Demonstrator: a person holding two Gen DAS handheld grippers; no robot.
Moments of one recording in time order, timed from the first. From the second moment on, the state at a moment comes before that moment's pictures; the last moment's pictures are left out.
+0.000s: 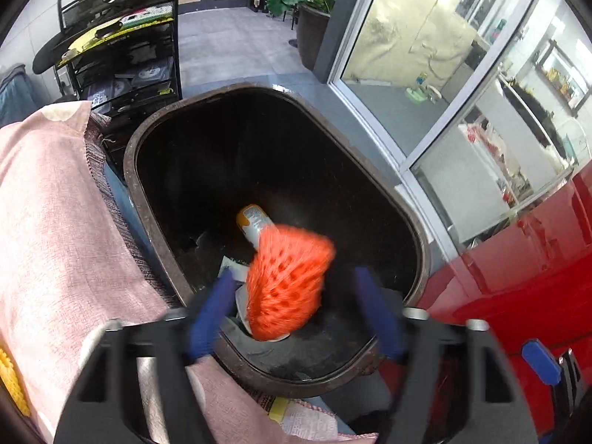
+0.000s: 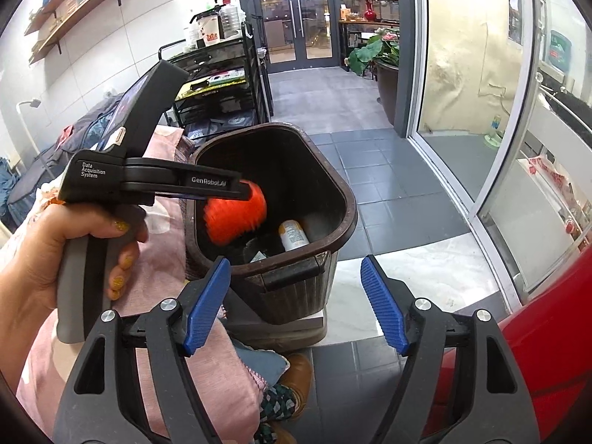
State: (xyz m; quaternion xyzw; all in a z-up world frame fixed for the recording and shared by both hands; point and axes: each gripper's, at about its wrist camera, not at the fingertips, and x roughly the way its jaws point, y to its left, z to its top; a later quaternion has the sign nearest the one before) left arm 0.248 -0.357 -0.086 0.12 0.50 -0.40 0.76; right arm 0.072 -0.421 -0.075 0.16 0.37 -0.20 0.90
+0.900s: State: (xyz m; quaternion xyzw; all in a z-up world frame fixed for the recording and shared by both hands) left arm 0.198 -0.235 -0.009 0.09 0.36 -0.38 0.85; right arm 0.083 -0.387 -0.064 0.15 0.36 -0.14 0.91
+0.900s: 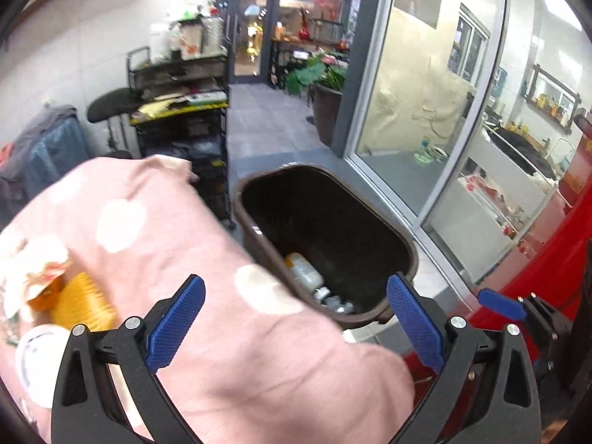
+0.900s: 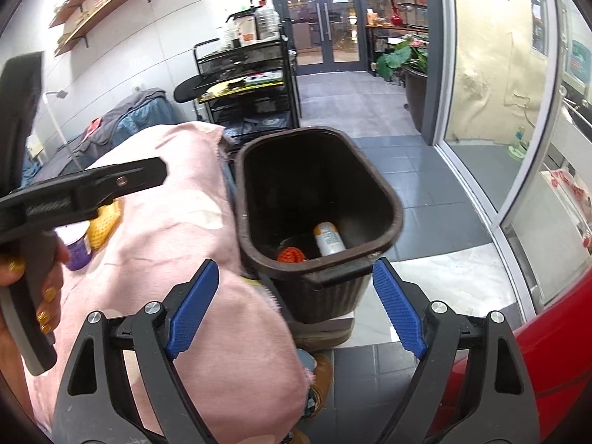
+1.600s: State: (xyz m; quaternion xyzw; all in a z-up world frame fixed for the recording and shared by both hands) left arm 0.185 -0.110 -0.019 0.11 0.32 -0.29 0.89; right arm 0.121 -0.307 -0.046 0.12 0.37 -0.03 0.92
